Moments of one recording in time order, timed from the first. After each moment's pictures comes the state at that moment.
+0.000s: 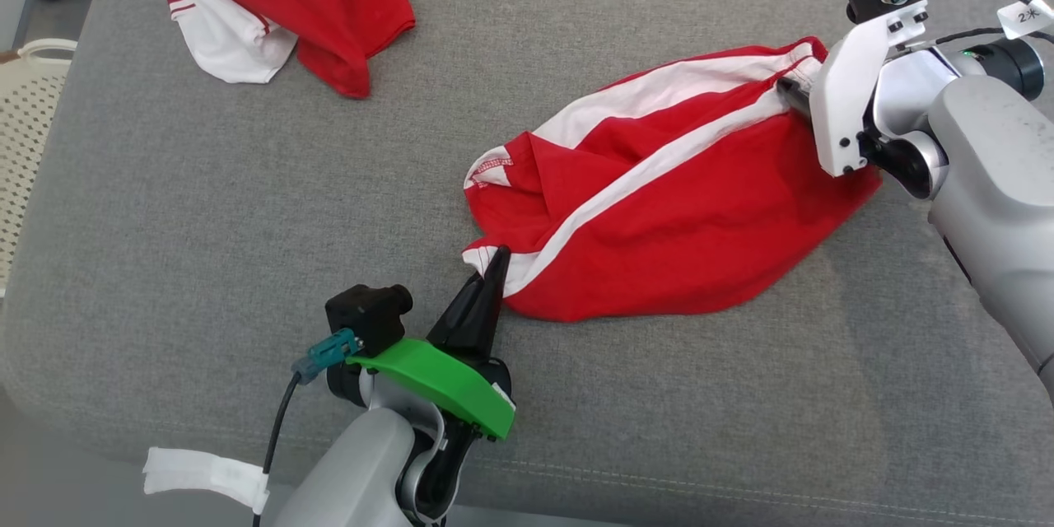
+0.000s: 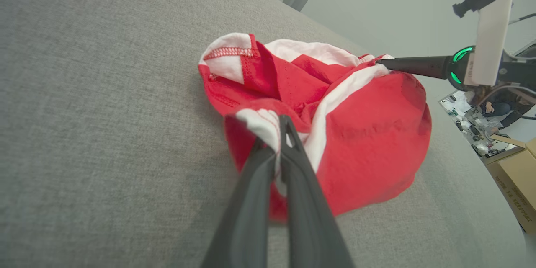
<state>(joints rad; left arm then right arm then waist) -0.39 0.06 -0.60 0.46 -0.78 -0.13 -0.26 -1.06 -0.38 0.67 0.86 0.60 0.13 0.42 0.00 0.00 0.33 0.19</state>
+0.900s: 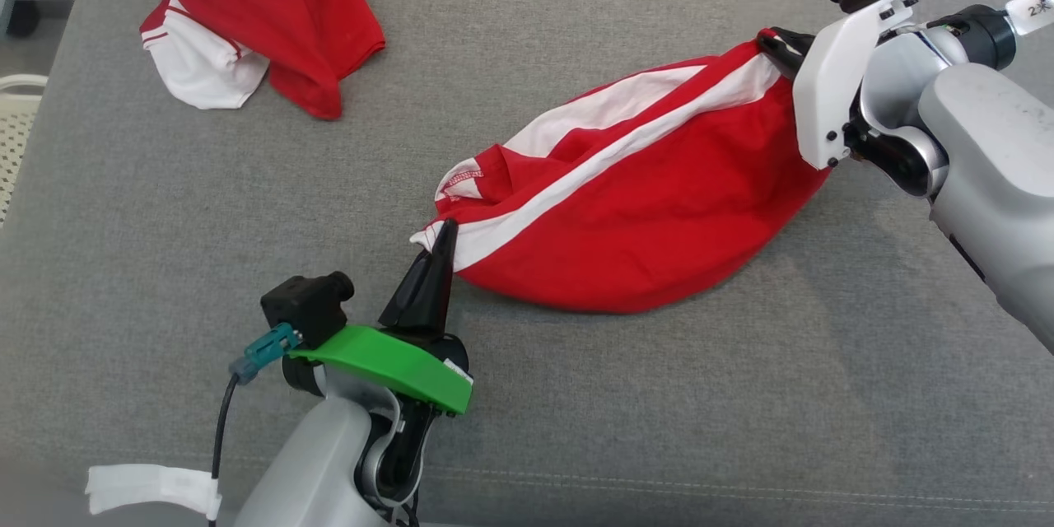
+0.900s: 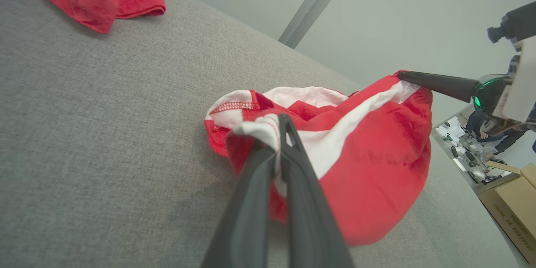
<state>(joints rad) -0.37 0.08 -0.50 0.41 -0.79 -0.13 -0.26 -1.11 -0.46 0.91 0.72 0.82 0.13 0.27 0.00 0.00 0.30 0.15</state>
